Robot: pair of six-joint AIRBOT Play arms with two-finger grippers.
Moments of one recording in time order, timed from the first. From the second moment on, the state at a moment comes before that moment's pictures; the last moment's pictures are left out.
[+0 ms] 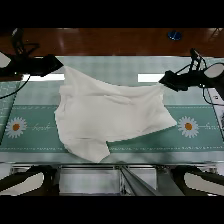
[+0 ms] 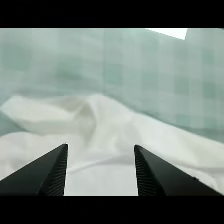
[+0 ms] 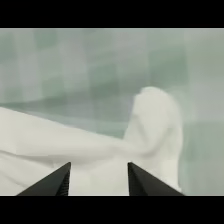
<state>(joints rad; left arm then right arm) 0.05 -1.29 1.23 1.05 -0.87 -1.50 -0.08 -1.37 1.14 -1.01 0.90 1.52</state>
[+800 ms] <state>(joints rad) 0.50 -0.99 0.48 1.03 -1.28 -1.45 -0.35 -0.83 0.46 -0.95 1.05 1.39</state>
